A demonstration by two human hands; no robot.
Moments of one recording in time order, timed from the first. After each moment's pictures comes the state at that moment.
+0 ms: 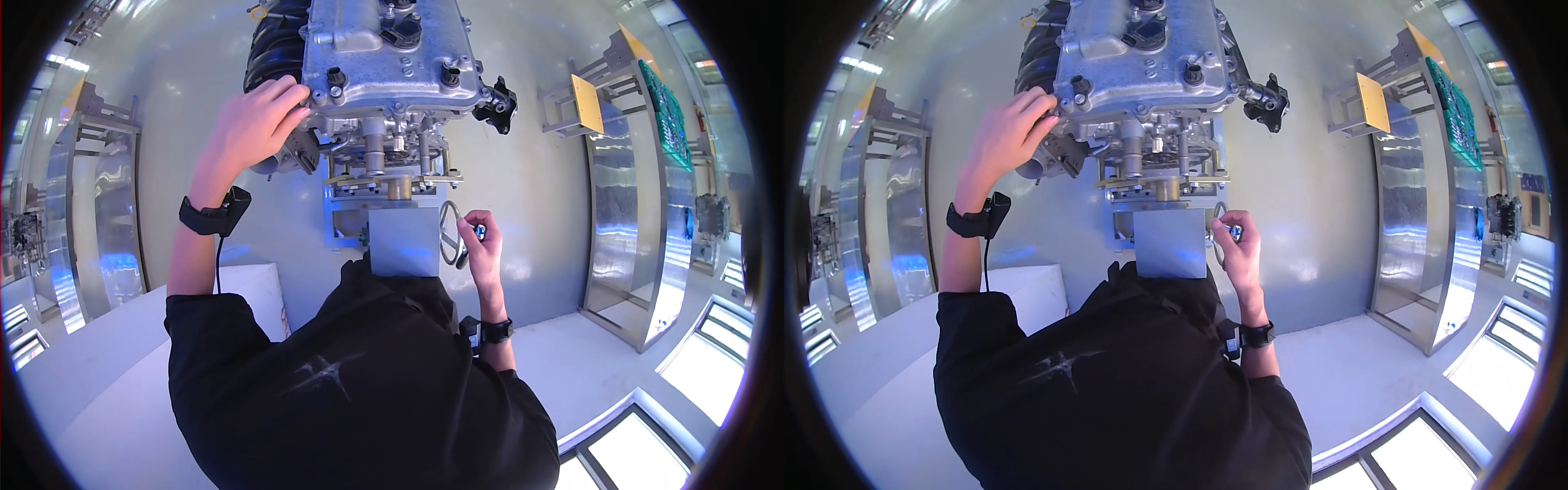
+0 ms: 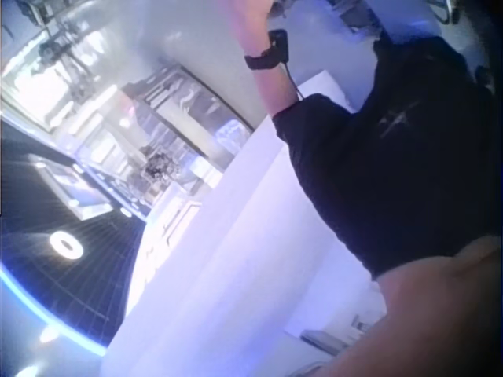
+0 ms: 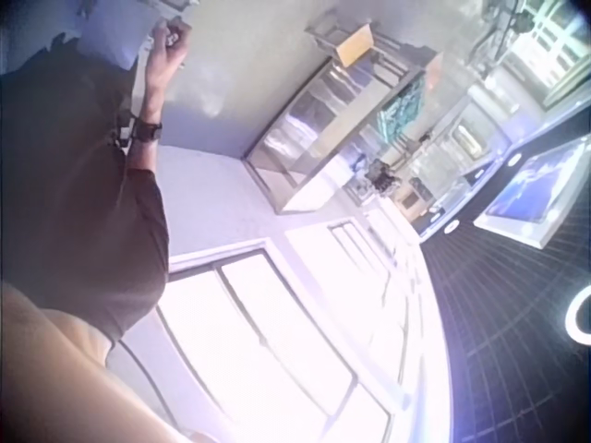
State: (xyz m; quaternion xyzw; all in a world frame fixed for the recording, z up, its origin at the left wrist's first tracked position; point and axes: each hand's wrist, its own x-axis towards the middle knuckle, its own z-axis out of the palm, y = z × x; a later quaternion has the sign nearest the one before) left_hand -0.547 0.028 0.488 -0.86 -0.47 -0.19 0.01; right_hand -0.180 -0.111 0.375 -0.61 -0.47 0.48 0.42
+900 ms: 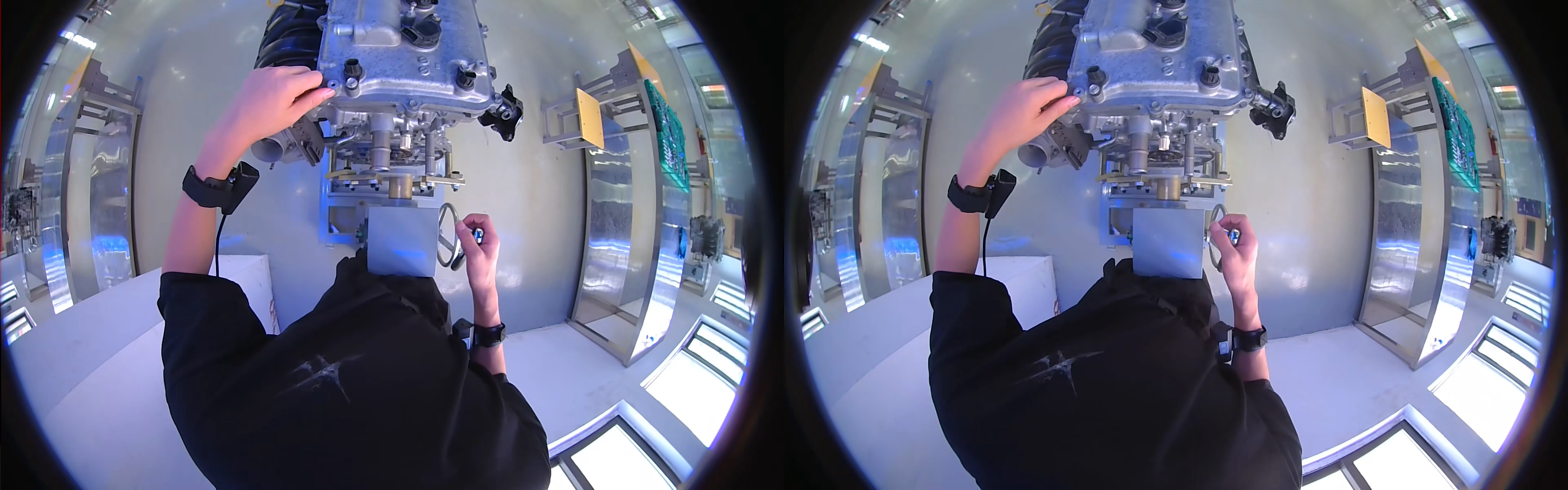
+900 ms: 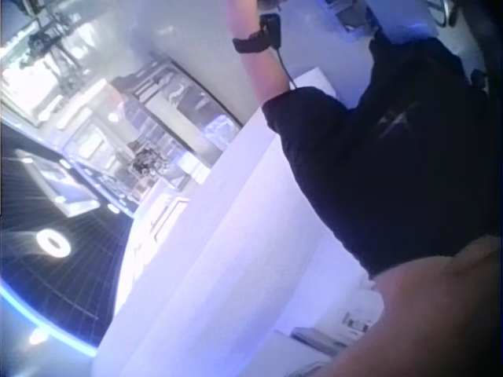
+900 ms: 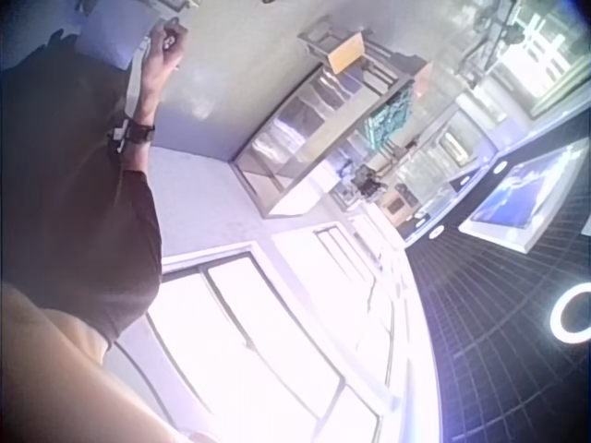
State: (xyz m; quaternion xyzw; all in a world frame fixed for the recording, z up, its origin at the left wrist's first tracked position) left_hand -0.557 0.042 0.477 -0.86 -0.46 -0.21 -0.06; right_hand -0.184 -0.112 0.378 -0.61 -0.47 0.49 0.40
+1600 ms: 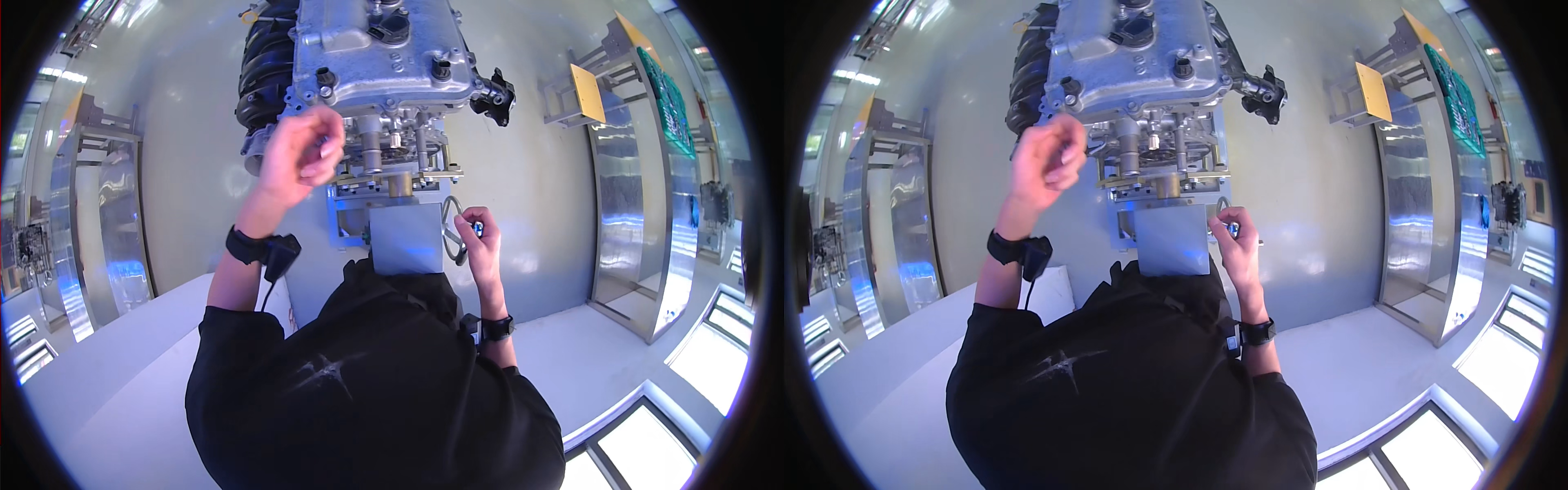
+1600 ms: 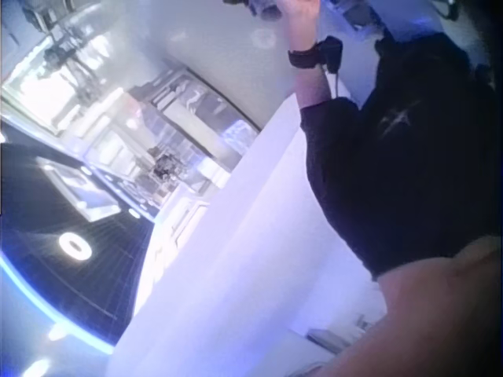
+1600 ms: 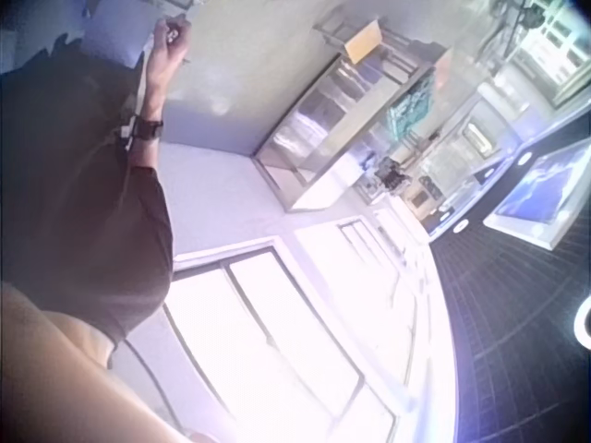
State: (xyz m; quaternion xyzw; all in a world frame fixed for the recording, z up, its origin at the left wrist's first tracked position) left_hand -0.498 -0.005 0.462 -0.27 -0.28 -0.45 -0.81; right_hand -0.184 -0.112 0.375 -0.62 -0.46 0.49 0.41
